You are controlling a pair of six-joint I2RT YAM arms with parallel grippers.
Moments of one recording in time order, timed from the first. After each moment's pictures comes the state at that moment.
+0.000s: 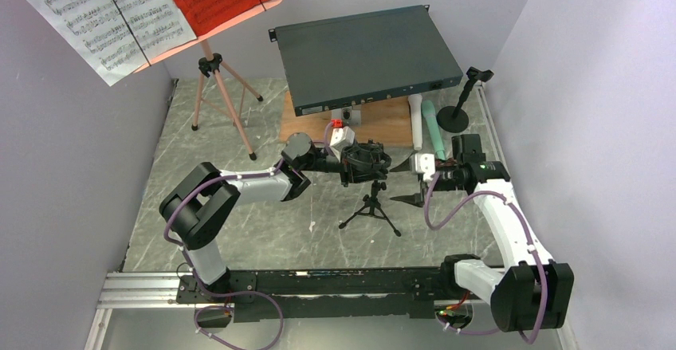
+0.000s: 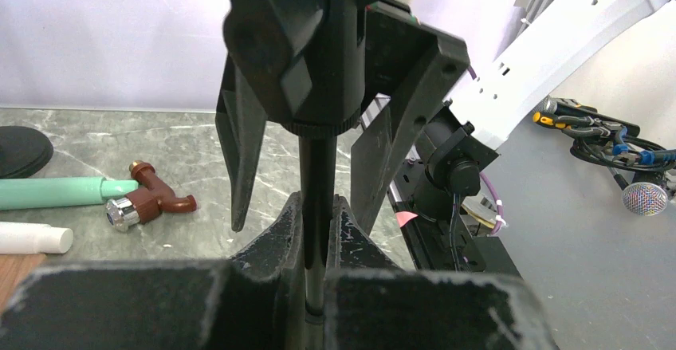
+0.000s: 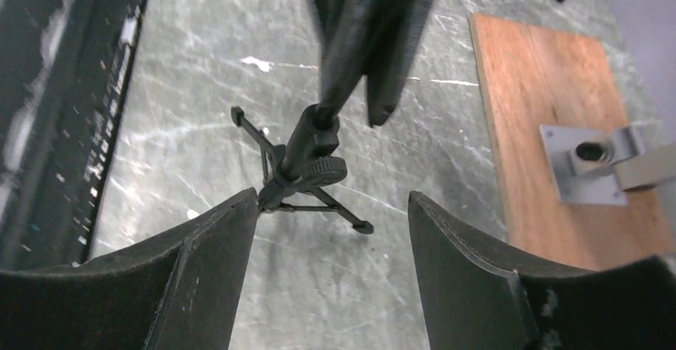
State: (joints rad) left arm -0.78 1.73 0.92 1.13 0.93 -0.38; right arm 0.05 1.07 0.83 -0.85 -1.23 -1.37
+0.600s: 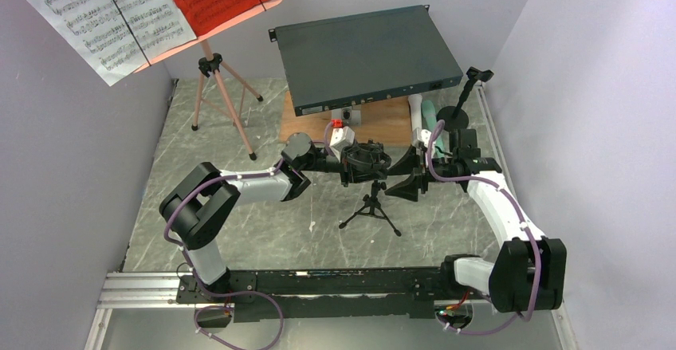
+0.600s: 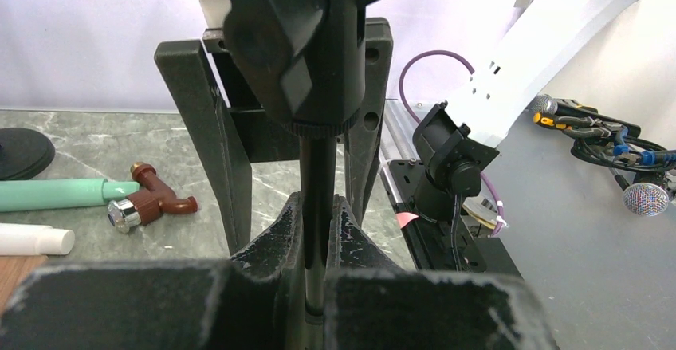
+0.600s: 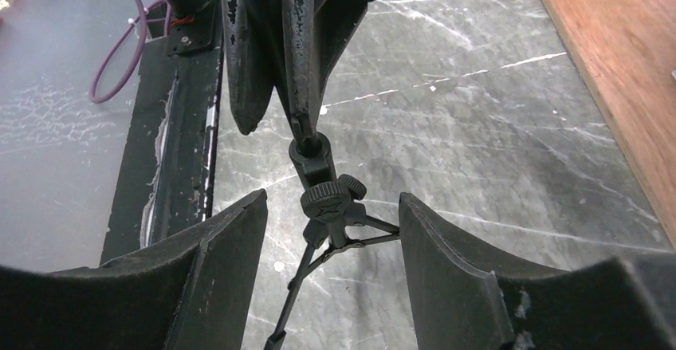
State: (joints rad) left arm -0.78 1.73 0.92 1.13 0.93 -0.38; right arm 0.04 1.19 0.80 -0.60 -1.35 -0.79
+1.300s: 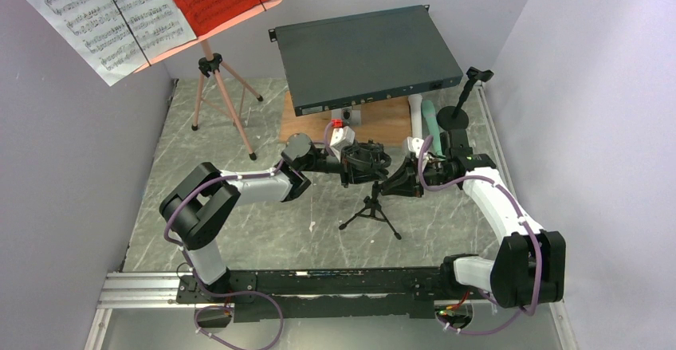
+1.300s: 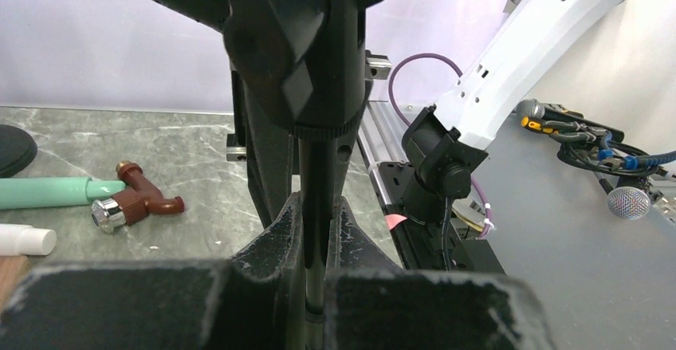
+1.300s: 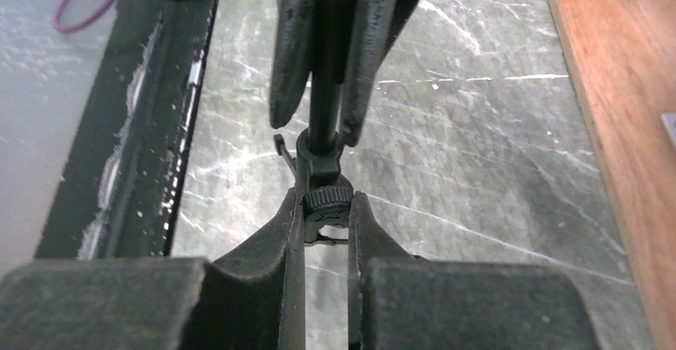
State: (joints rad) left arm -0.78 1.73 0.92 1.14 0.93 -0.41; right arm 0.10 1.22 0.83 -0.74 -1.30 -1.06
